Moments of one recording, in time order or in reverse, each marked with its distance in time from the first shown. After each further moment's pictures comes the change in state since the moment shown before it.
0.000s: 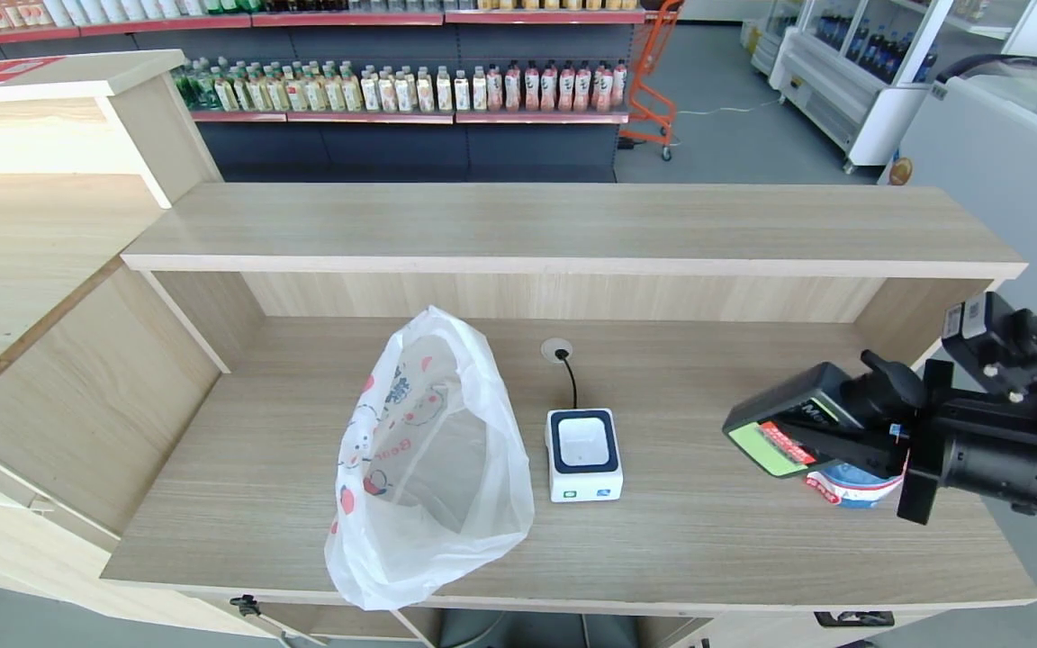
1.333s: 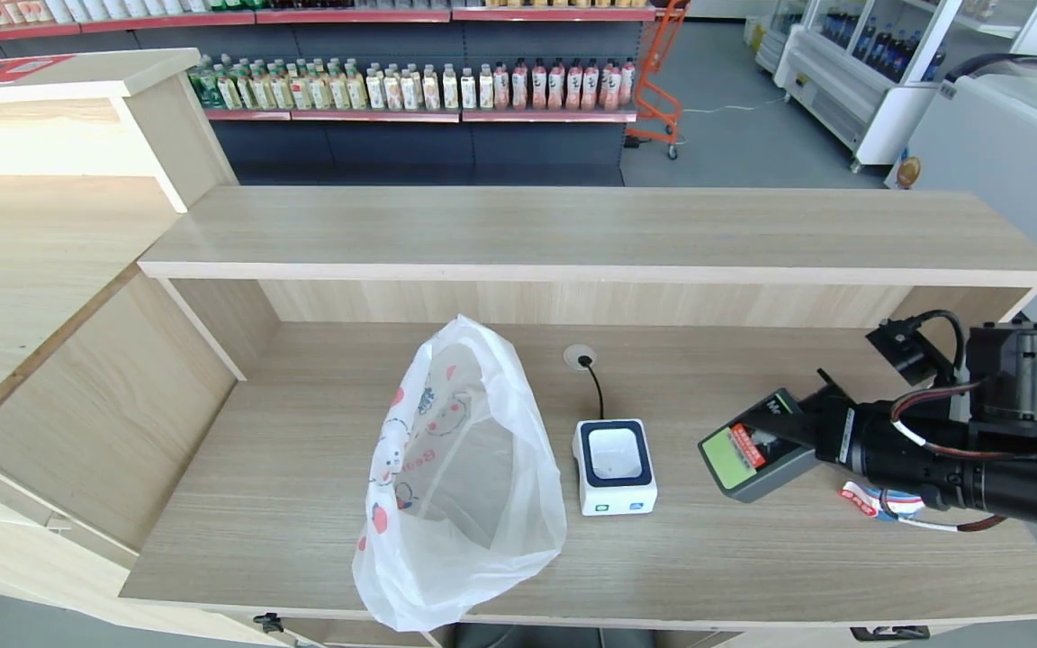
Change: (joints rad) left arm 0.000 0.000 0.000 0.000 0.000 -0.001; right arm 0.010 0.208 -0.054 0.028 -0.232 0.868
